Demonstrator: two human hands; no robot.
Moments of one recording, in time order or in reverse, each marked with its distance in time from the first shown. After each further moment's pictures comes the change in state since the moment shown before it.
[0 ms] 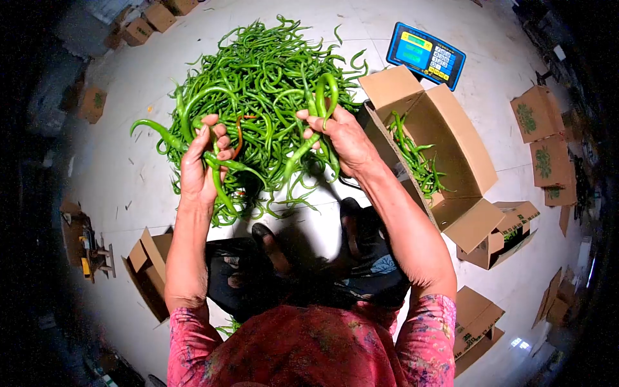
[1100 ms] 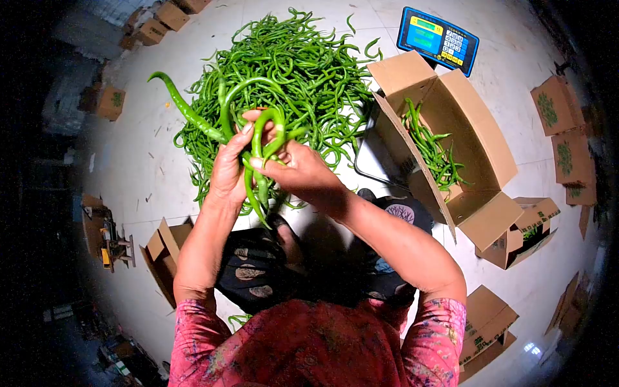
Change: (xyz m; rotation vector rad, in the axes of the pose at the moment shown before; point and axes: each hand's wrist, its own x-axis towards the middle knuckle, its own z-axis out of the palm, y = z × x) left_hand -0.013 -0.045 0.037 0.160 0.034 -0.145; right_hand -0.045 0.032 0.066 0.010 -0.304 -0.187
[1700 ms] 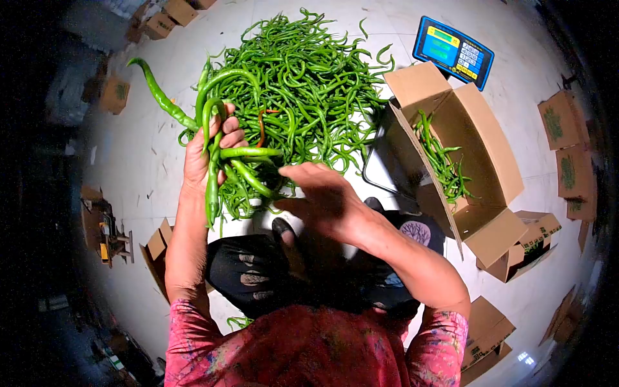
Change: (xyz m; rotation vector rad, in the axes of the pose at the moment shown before) left_hand 0.013 0.064 -0.034 -0.137 -0.206 -0.038; right_hand -0.018 -0.003 -0.015 -1.134 -0.045 -0.223
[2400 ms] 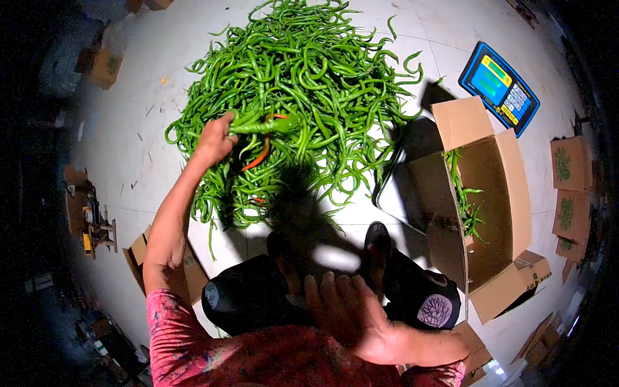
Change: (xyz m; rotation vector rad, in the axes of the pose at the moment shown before) left_hand 0.092 0.037 -0.195 2.021 0.376 -0.233; right_hand -0.012 -0.024 0.003 -0.636 -0.611 -0.130
